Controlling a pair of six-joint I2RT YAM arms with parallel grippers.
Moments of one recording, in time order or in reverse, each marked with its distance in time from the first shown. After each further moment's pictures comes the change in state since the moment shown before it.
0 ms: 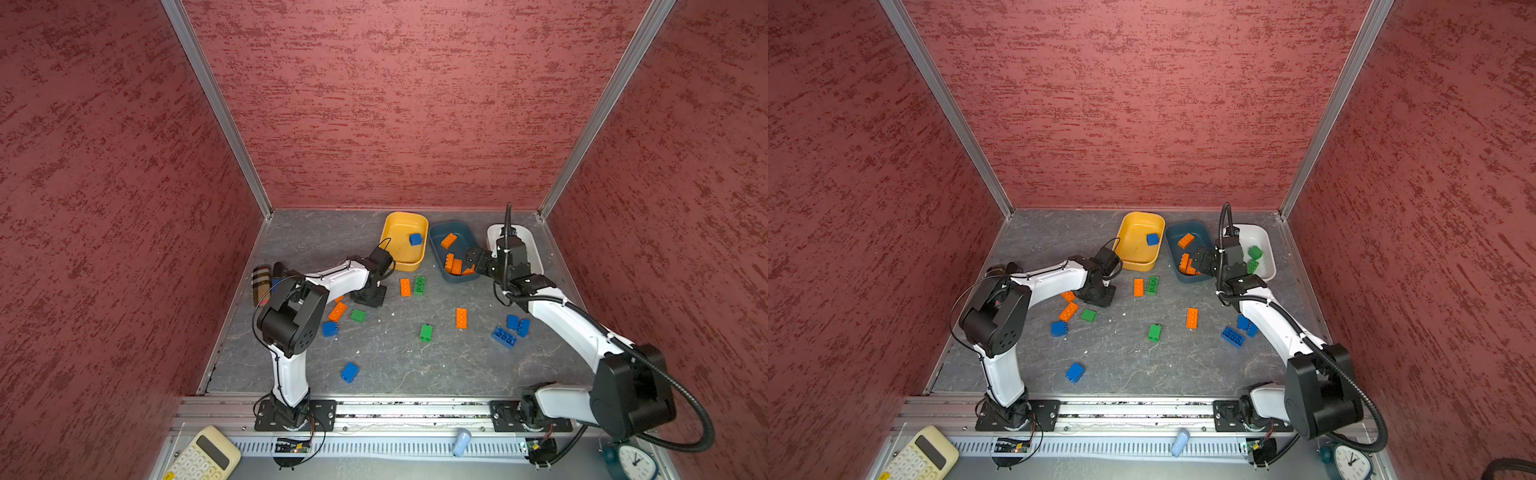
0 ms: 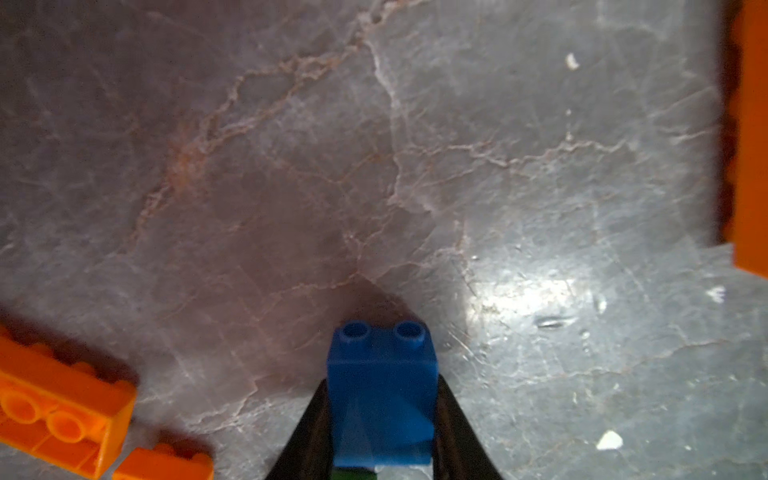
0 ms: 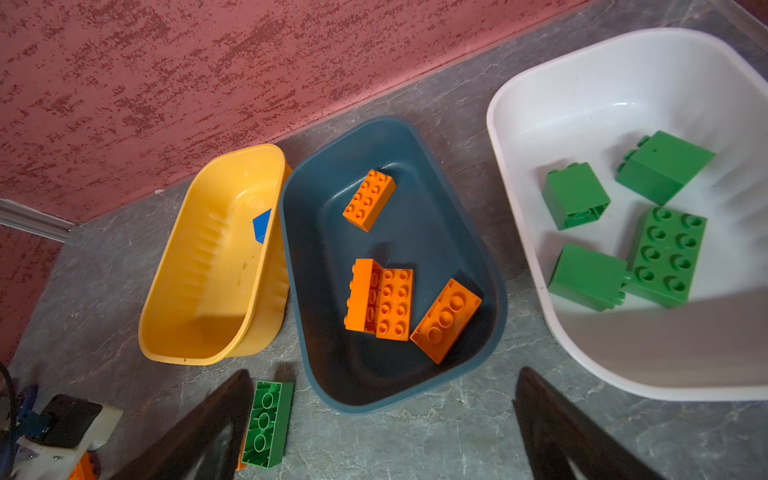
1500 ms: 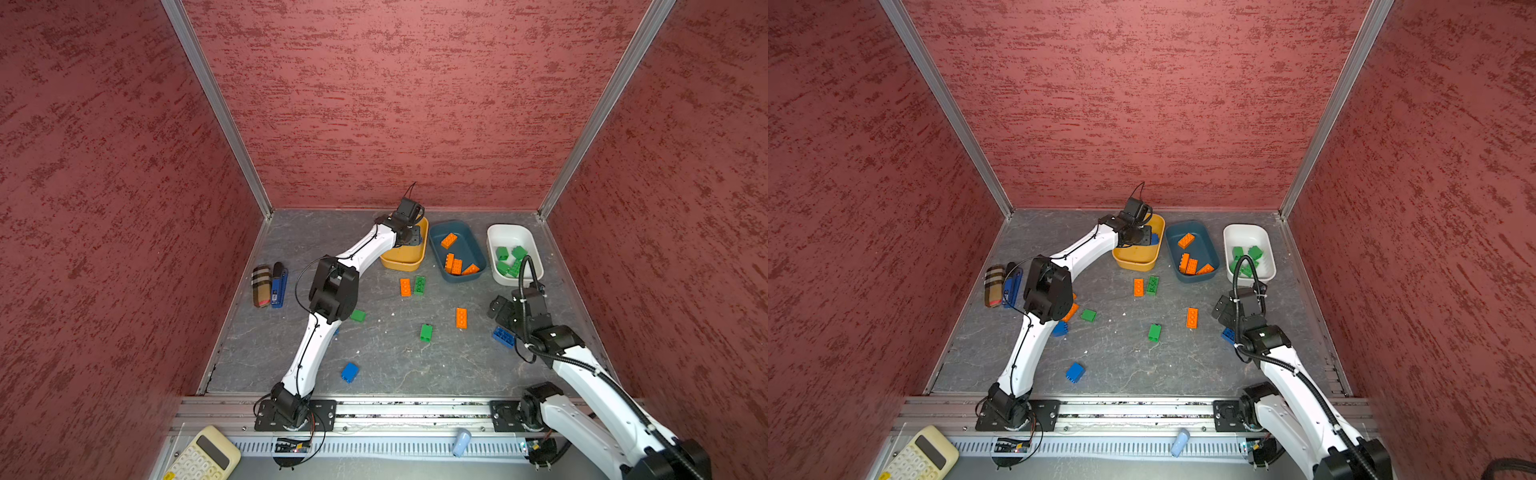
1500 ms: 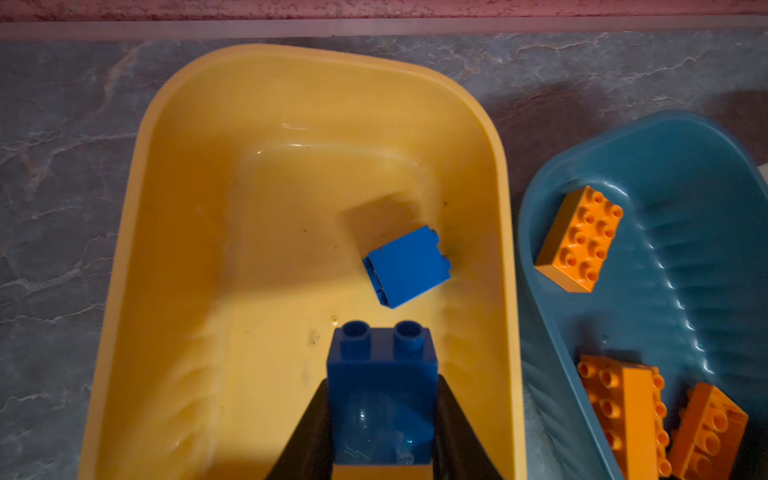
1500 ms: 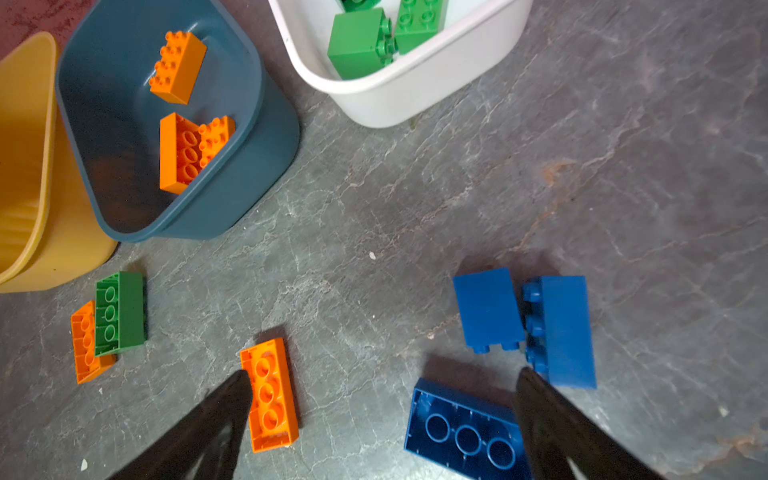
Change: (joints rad) left arm 0.016 0.556 1.016 0.019 -0.006 -0.121; right arm -0.005 -0.465 -0.380 -0.384 0.096 0.217
